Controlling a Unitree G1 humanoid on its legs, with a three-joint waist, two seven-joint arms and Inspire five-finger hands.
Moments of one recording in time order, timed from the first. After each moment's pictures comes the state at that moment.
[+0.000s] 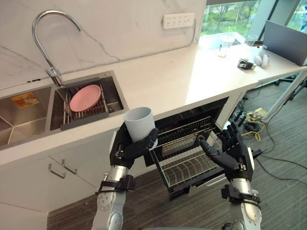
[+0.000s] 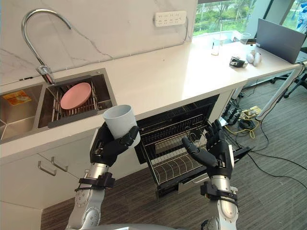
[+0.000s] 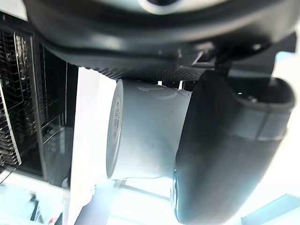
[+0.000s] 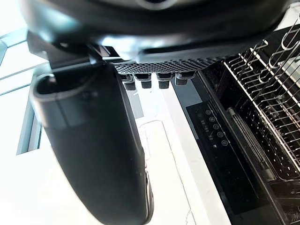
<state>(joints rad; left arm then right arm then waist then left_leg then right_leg) 0.22 0.08 -0.23 -0.08 -0.43 -0.36 -0.10 0.33 -0.01 -0.19 -0.03 0.36 -0.30 0.17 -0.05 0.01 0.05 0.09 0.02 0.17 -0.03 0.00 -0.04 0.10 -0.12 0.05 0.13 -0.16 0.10</state>
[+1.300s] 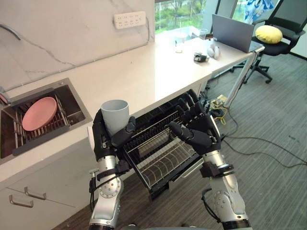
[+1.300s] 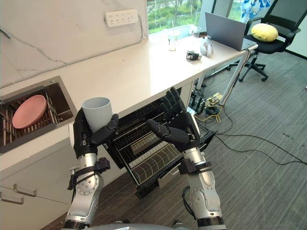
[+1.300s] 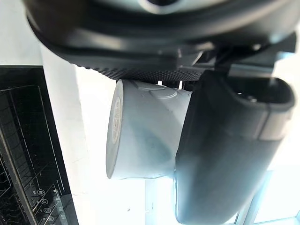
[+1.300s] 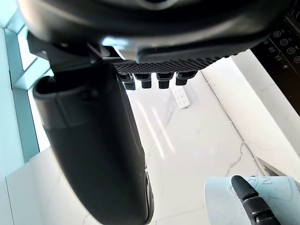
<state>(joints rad) 0.11 0.03 -0.11 -0.03 0.04 -0.34 0.46 0.08 -0.05 0.05 -0.10 0.63 -0.18 0.37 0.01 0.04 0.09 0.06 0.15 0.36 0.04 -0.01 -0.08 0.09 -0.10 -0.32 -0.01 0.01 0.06</state>
